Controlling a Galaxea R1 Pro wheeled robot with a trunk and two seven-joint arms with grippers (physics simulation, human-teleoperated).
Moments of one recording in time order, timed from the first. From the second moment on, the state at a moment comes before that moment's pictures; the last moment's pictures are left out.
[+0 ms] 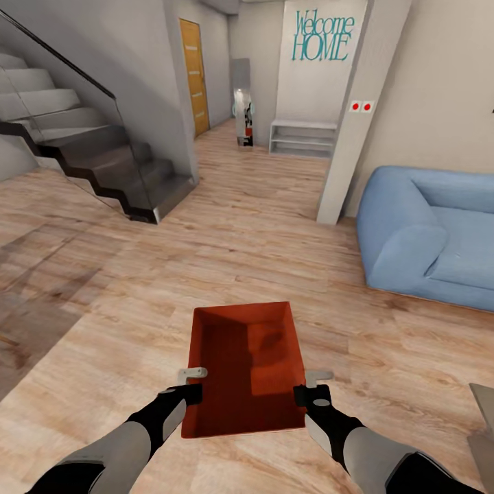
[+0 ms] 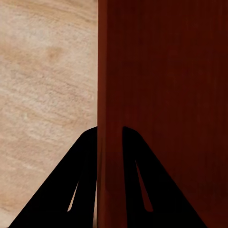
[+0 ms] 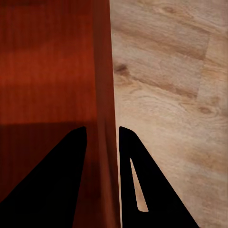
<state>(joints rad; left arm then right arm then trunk) -0.75 -0.10 0.02 -0.19 0.08 0.12 0.10 -0.75 0.09 0.62 -0.12 -0.51 -0.08 -0.27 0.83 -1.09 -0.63</state>
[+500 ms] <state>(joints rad) -0.75 -0.10 0.02 -0.19 0.08 0.12 0.10 -0.75 0.09 0.62 -0.12 -0.51 -0.08 -0.27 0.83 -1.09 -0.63</state>
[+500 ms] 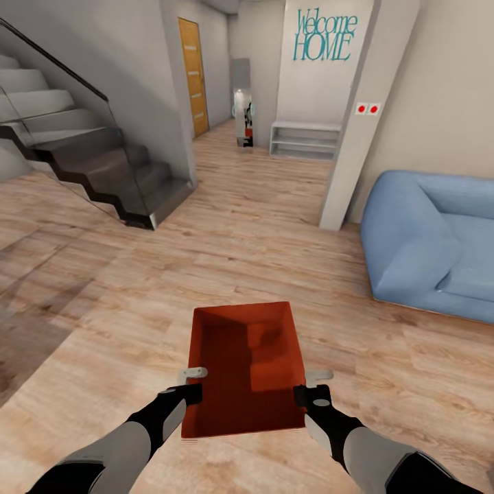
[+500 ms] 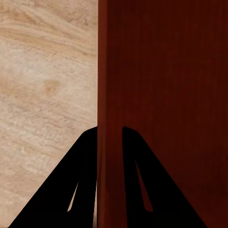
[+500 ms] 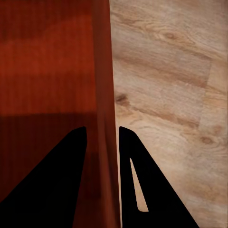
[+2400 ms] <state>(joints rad) -0.75 -0.10 0.02 -0.19 0.07 0.12 0.10 -0.75 0.09 0.62 -0.12 -0.52 -0.08 -0.27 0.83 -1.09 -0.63</state>
